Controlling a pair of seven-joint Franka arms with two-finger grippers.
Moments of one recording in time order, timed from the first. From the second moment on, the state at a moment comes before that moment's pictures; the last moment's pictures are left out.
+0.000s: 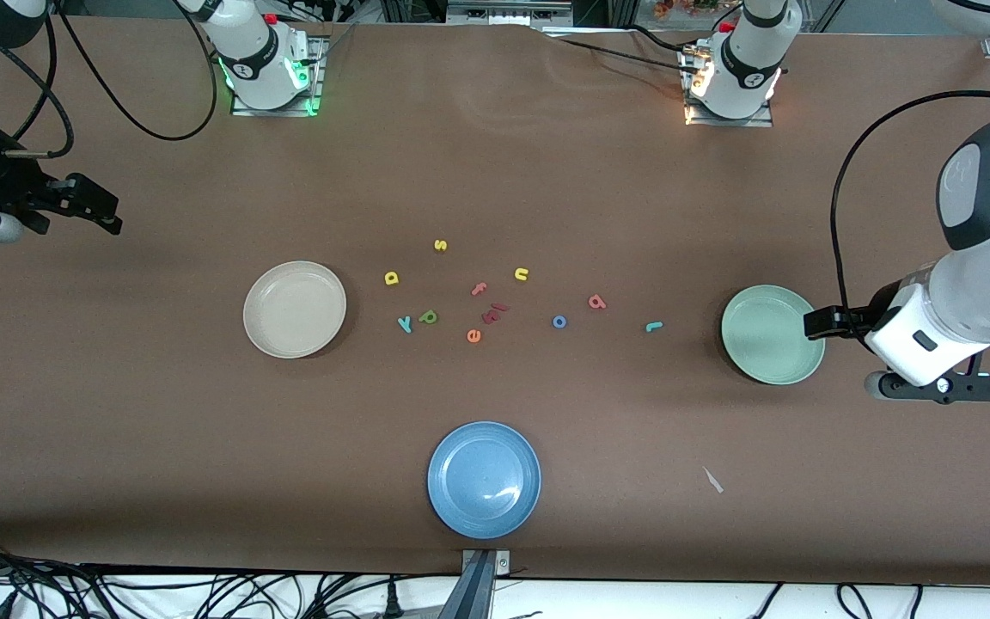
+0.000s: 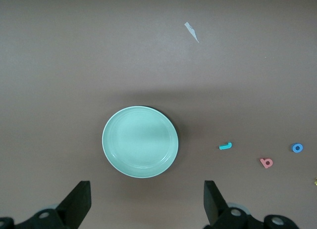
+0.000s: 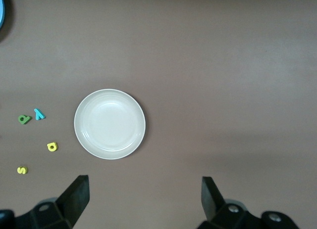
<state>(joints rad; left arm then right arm) -0.03 0.55 -0.11 -1.05 0.10 1.46 -0.11 0.02 -0.03 0.00 -1.74 -0.01 1.75 0.01</state>
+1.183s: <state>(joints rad) -0.03 0.55 -0.11 -1.05 0.10 1.46 -0.11 0.03 -0.03 0.01 -1.74 -0.01 1.74 0.03</state>
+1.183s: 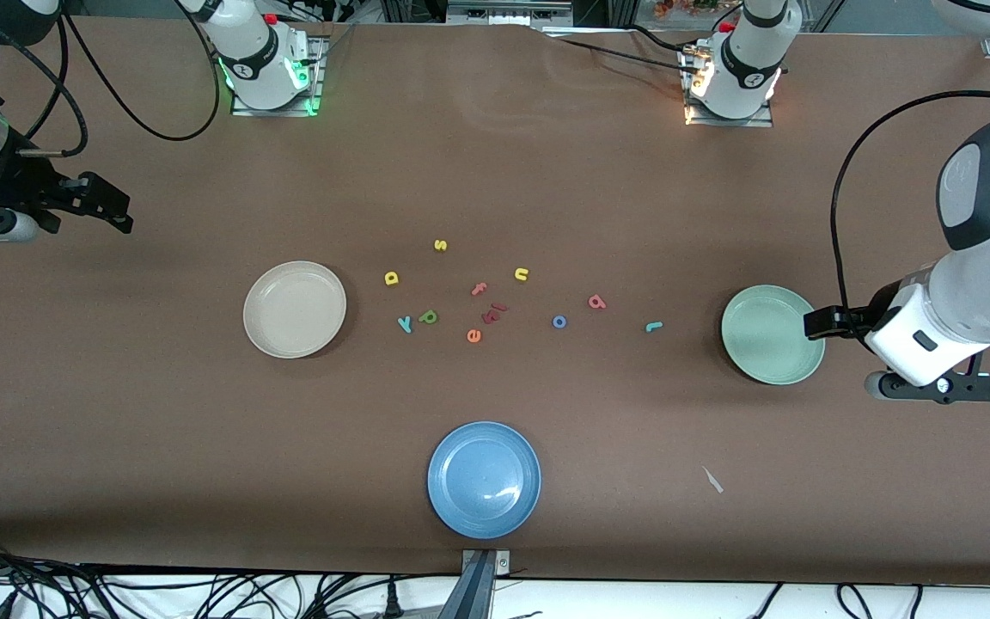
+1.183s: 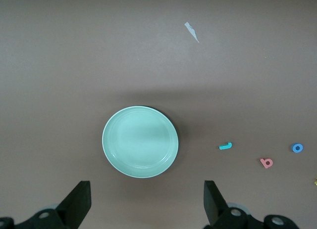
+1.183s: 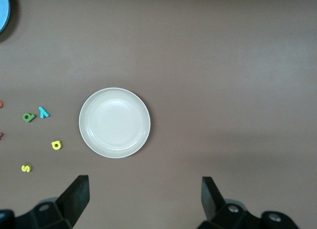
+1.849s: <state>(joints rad) -0.03 0.55 -0.11 -1.05 0.10 1.46 -0.11 0.03 -0.03 0.01 -1.74 -0.01 1.74 0.03</state>
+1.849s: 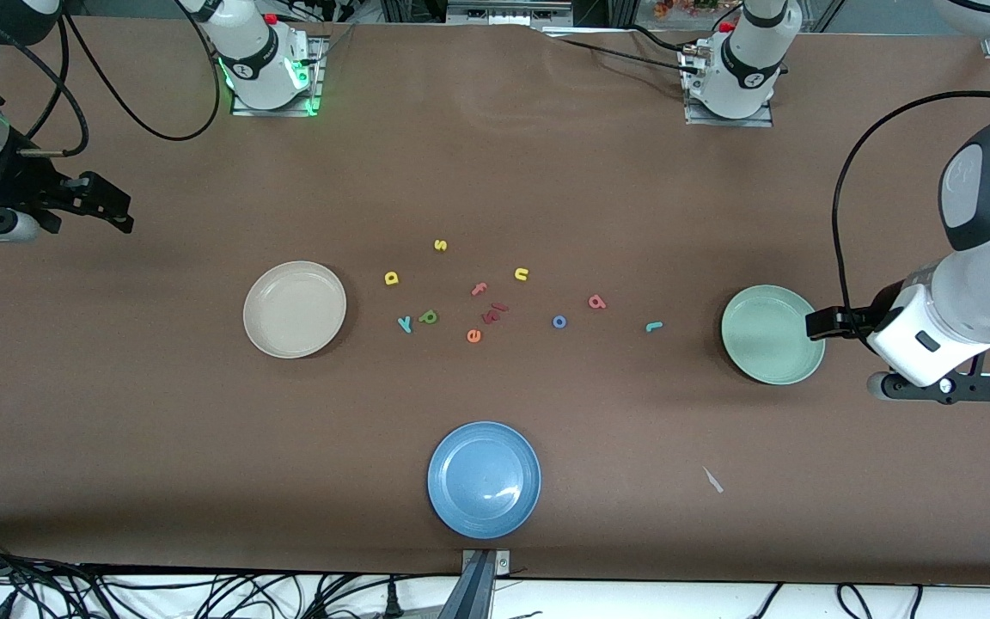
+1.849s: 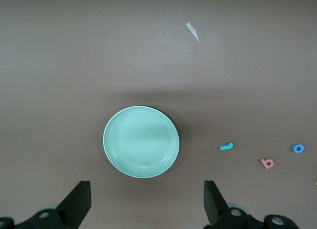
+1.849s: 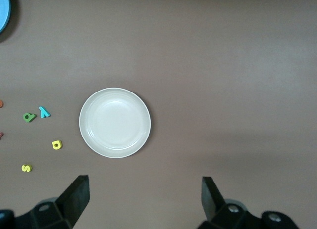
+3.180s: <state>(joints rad) -0.03 0.55 -0.11 -1.05 0.10 1.46 -0.12 0.03 -0.03 0.01 -1.74 -0.01 1.74 0.03</state>
